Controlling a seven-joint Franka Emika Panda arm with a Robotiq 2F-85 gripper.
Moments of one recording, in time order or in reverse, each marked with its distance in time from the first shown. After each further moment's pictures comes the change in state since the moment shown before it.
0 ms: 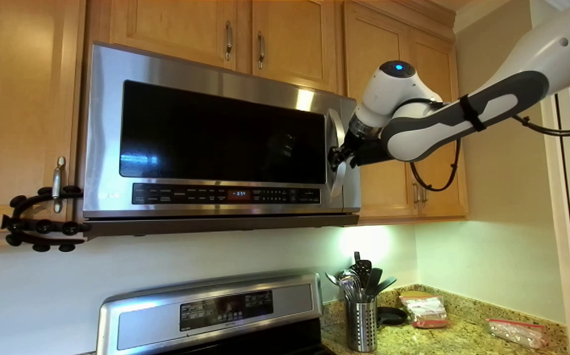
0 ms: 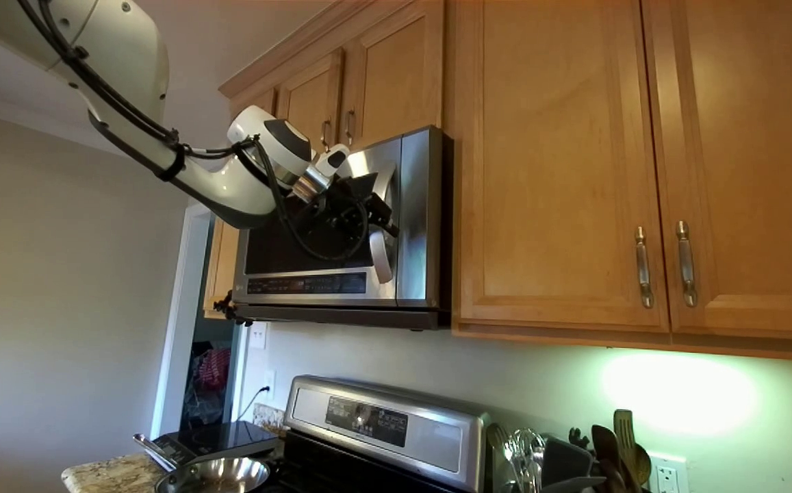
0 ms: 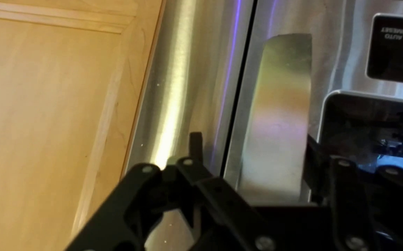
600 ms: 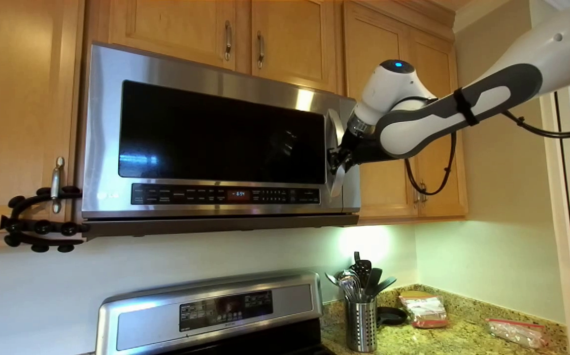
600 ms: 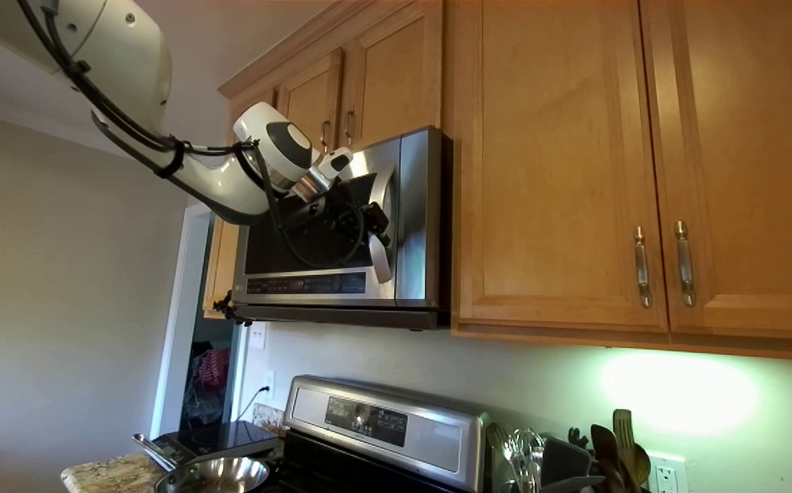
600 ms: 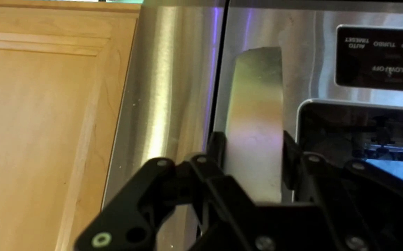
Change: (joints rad) arm 0.026 0.013 -0.011 0.010 0.166 -0.013 -0.097
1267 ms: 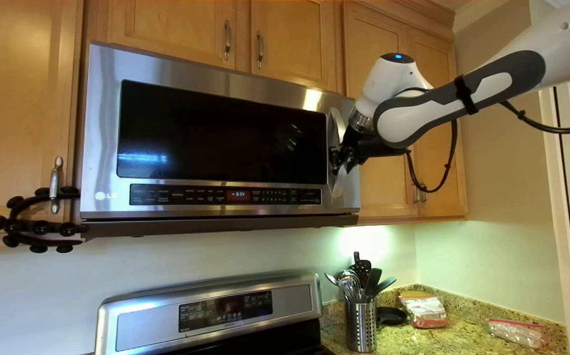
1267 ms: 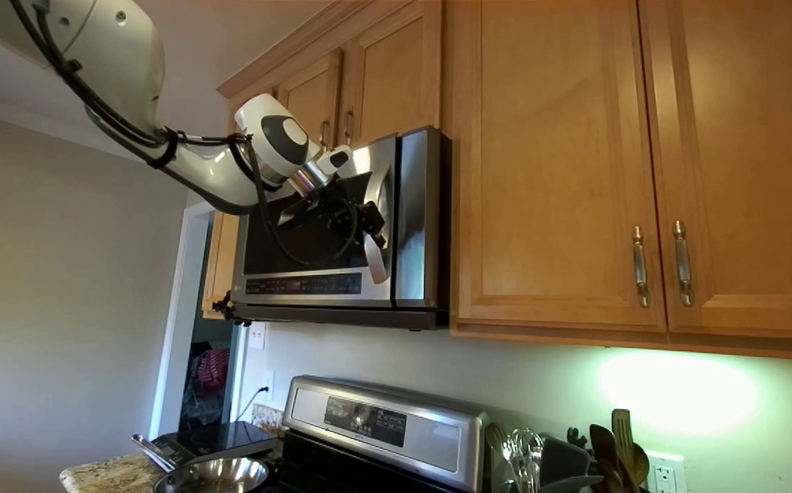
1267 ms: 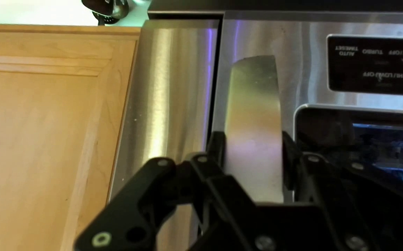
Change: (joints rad) arm 0.001 -0.019 0.017 0.014 0.118 -0.095 -0.080
